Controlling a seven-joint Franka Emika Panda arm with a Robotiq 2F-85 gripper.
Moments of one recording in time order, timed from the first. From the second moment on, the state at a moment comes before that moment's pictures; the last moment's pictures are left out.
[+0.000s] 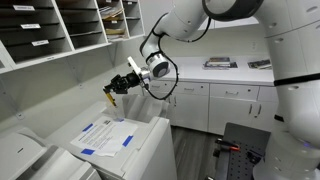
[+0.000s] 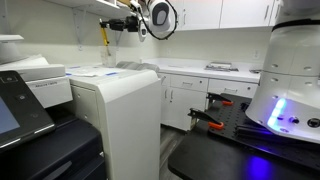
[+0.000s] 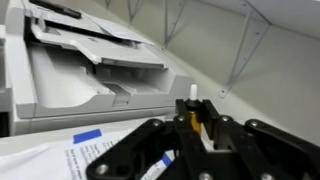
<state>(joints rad) -0.15 0.39 -0.11 -1.96 1.80 1.88 0.38</state>
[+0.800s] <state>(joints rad) -0.16 0.46 -0.10 -1.93 1.86 1.86 0.50</state>
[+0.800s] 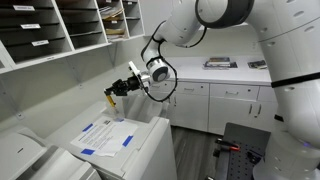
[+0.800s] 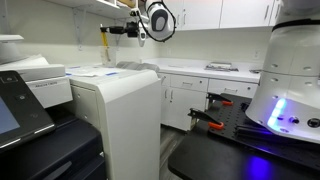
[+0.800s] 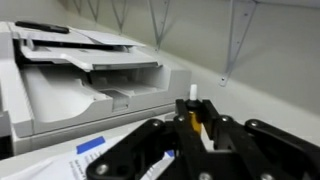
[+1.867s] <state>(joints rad) -0.16 0.46 -0.10 -1.89 1.86 1.85 0.56</state>
